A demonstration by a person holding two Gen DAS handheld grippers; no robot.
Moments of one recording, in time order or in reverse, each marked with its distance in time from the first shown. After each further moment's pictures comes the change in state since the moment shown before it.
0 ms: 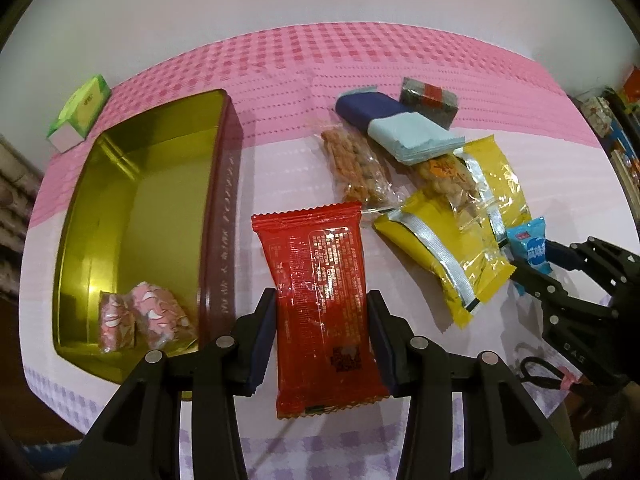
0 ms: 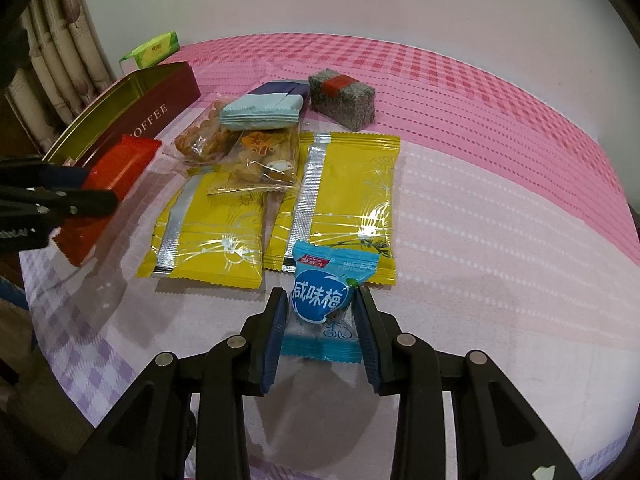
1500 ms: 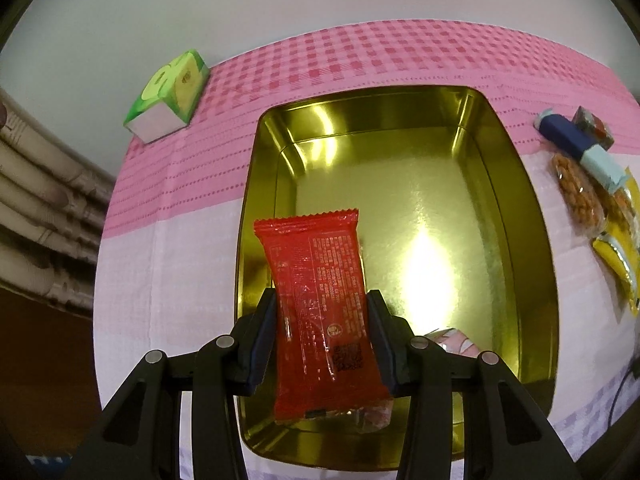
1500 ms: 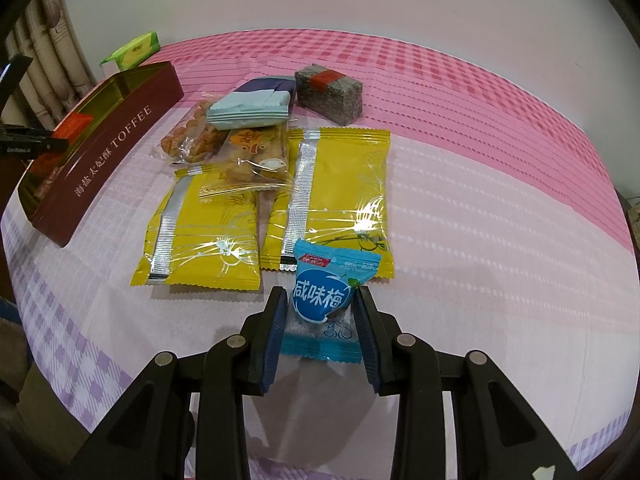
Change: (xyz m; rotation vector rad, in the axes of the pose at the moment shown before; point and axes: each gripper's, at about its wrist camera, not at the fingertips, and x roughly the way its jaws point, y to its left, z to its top) left arm 0.018 0.165 0.021 0.011 0.033 0.224; right arm 0.003 0.006 0.003 0.047 0.023 -0.057
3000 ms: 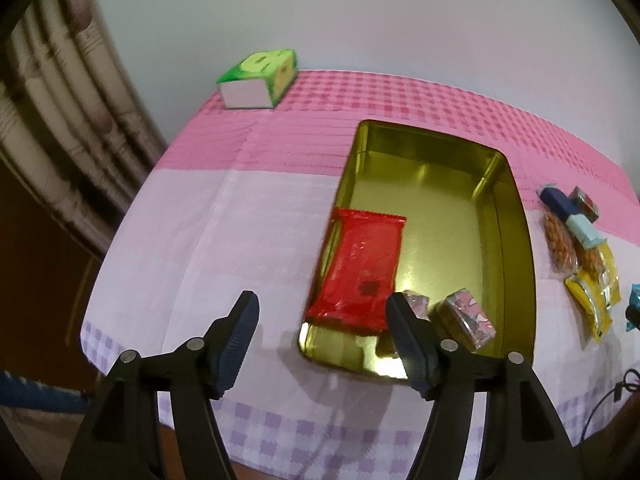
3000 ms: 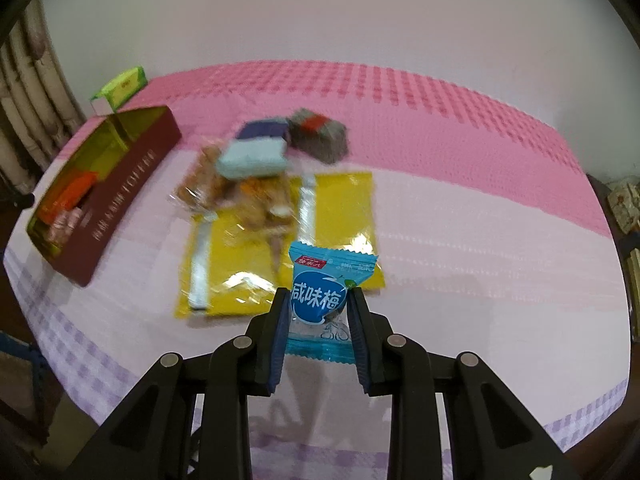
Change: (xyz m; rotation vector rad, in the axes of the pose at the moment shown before) left arm -0.052 0.056 -0.069 -0.335 -0.143 -0.037; right arm -0.043 0.014 0.015 0.078 -0.069 -0.034
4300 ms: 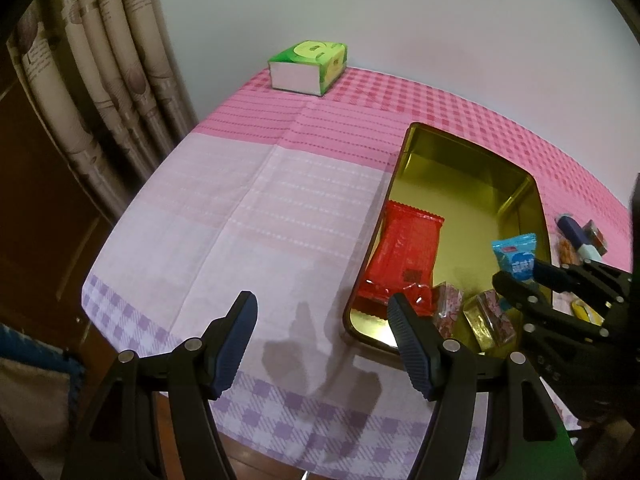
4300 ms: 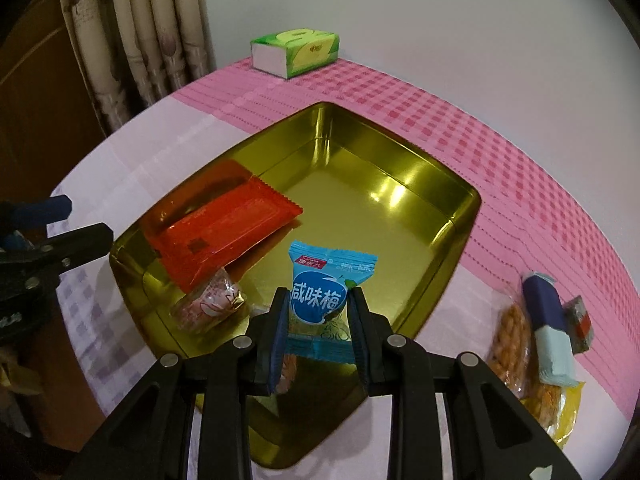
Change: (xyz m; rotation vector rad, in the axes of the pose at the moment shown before) left arm -0.005 0.033 -0.019 -0.145 -0.008 0.019; right arm 0.059 0.256 0.080 -0.431 0.011 0.171
